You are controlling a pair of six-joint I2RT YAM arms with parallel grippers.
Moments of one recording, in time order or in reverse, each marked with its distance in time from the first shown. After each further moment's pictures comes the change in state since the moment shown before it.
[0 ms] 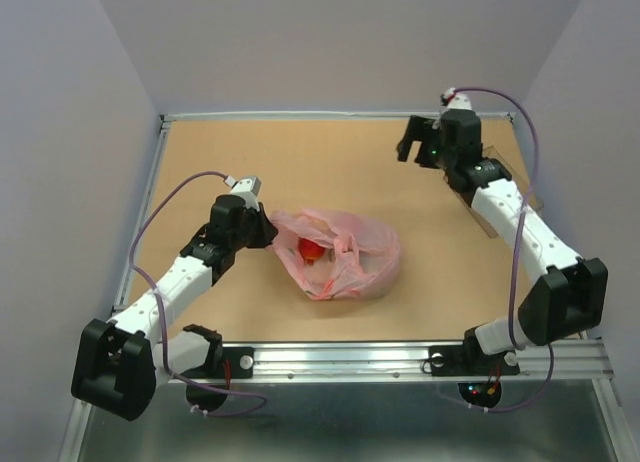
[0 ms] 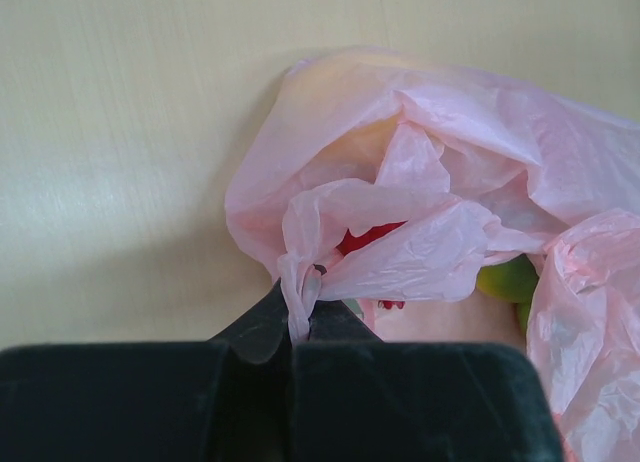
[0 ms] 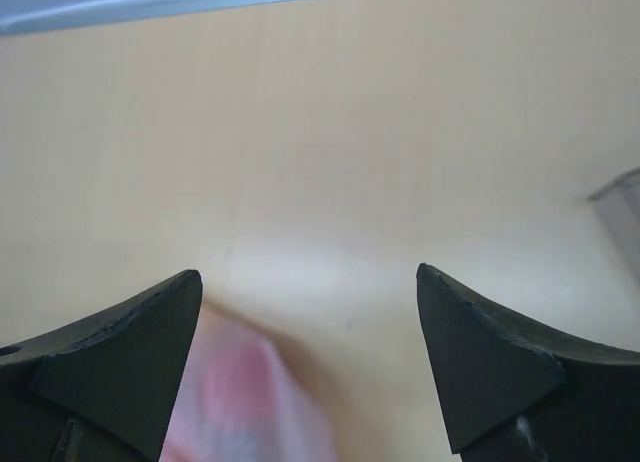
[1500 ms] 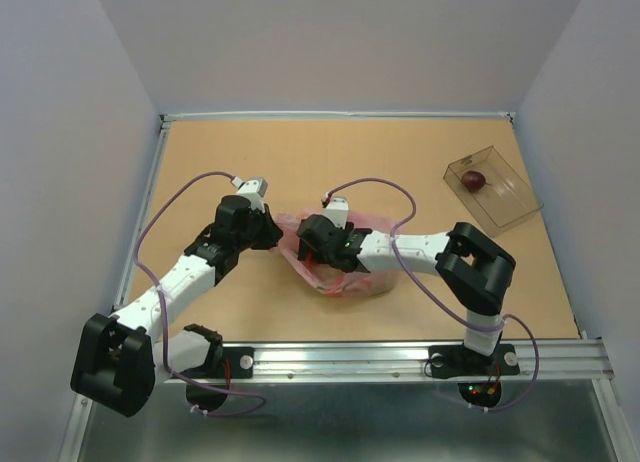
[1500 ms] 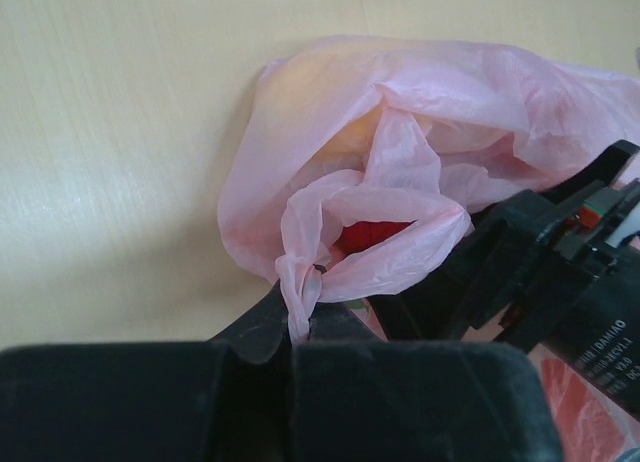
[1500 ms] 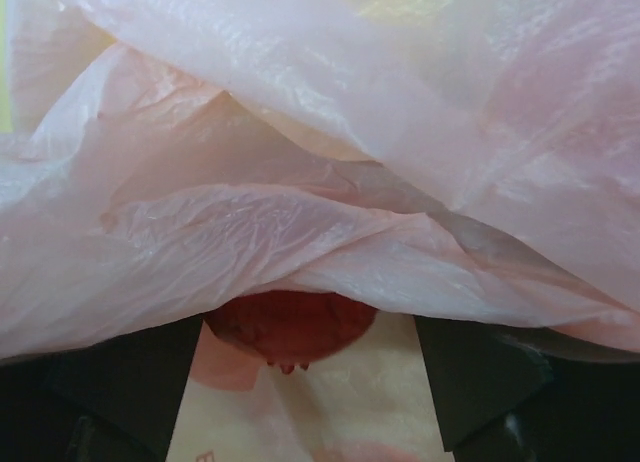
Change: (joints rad) left arm -0.035 0.029 0.000 0.016 0.008 0.002; right arm 0.813 0.372 -0.140 0.077 0.375 0.566
